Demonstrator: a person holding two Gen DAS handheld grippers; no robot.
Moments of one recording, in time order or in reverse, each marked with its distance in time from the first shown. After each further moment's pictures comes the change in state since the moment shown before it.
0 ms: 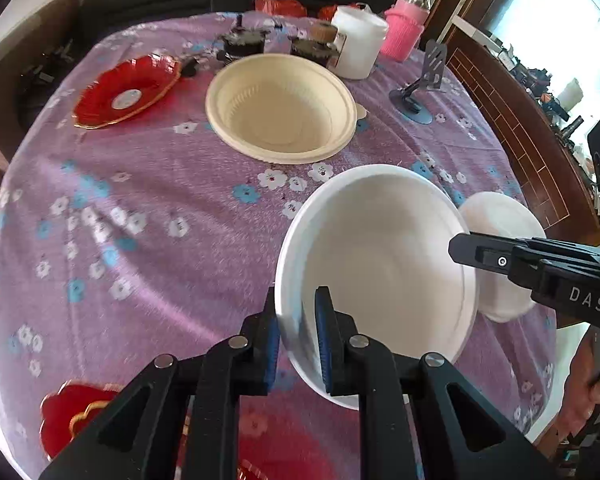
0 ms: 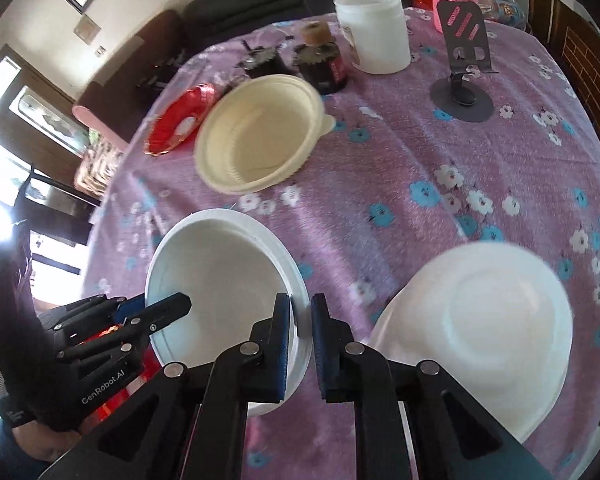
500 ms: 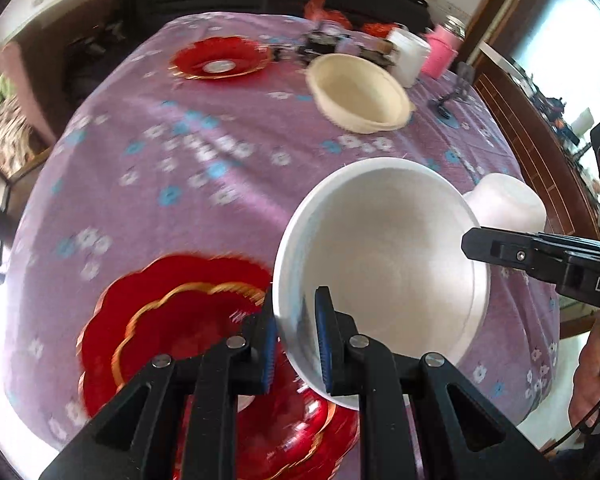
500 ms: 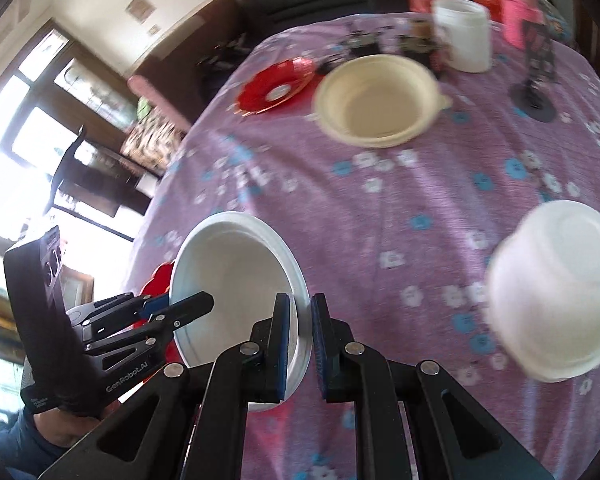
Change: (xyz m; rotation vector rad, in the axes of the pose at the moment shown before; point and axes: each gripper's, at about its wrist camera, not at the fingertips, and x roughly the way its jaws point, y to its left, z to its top) left arm -0.061 0.067 -0.086 -0.129 -0.054 0.047; right arm 0.002 0.094 -0.049 -0.143 0.037 0.129
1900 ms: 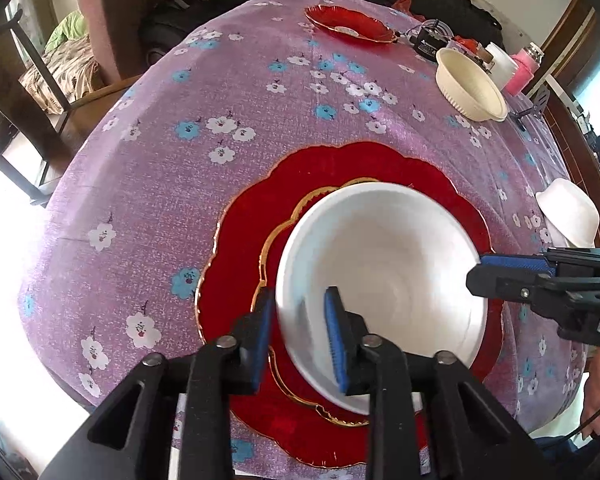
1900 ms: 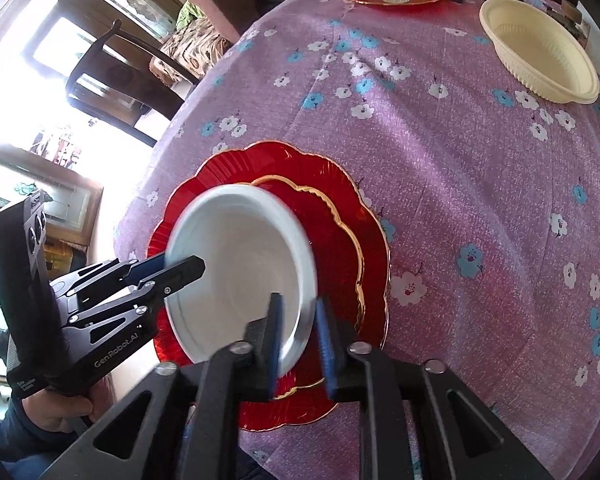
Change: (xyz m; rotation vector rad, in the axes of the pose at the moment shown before) left arm -0.005 0.096 -0.075 -0.187 0.017 0.124; right arm 0.104 0.085 -0.029 -0.180 0.231 0.033
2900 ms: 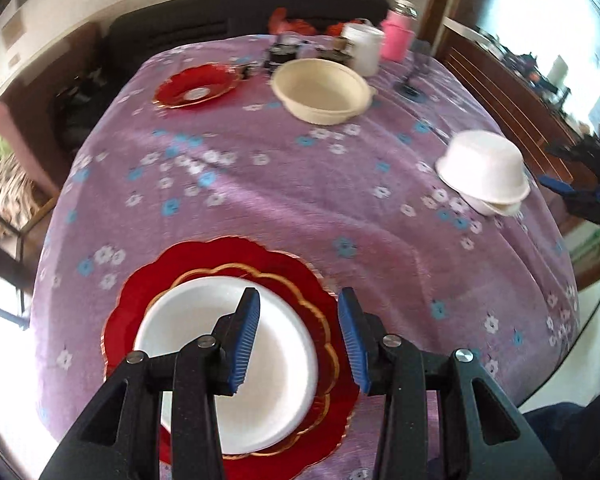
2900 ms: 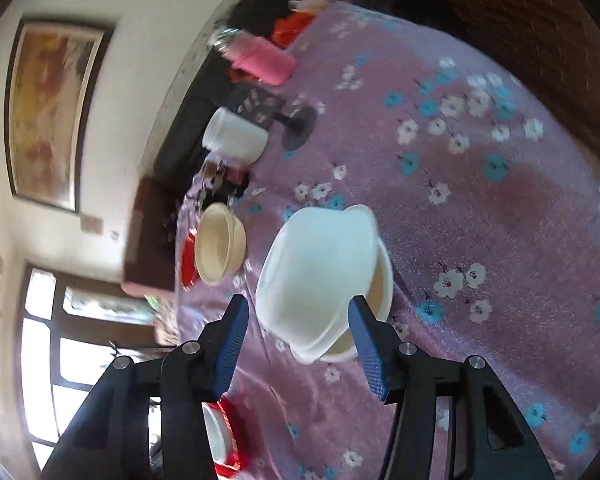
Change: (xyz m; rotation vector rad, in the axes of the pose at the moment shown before) left arm -0.034 -0.135 0.019 0.403 -0.080 -0.083; right arm -0.213 -0.289 -0.162 0.917 -0.640 0.185
